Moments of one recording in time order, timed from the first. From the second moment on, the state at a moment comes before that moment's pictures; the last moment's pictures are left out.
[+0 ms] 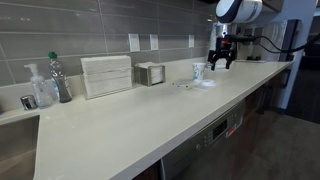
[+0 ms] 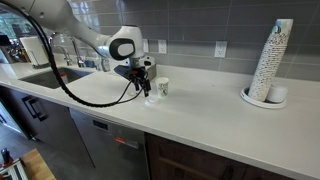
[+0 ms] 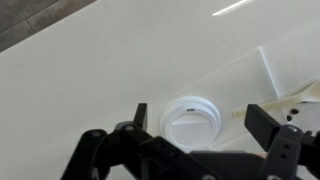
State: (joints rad) arm -0.08 0.21 -0.03 -1.99 0.01 2.28 0.09
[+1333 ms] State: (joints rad) arm -0.09 0.48 -0.03 -1.79 0.01 2.38 -0.04
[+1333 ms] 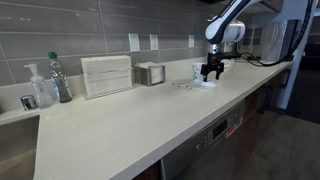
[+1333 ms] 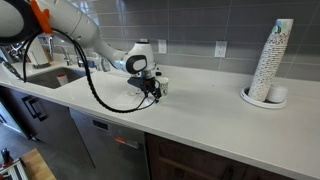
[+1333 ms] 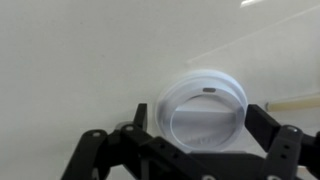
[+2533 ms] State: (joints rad) arm -0.09 0.55 -0.02 -1.71 0.01 2.33 -0.04
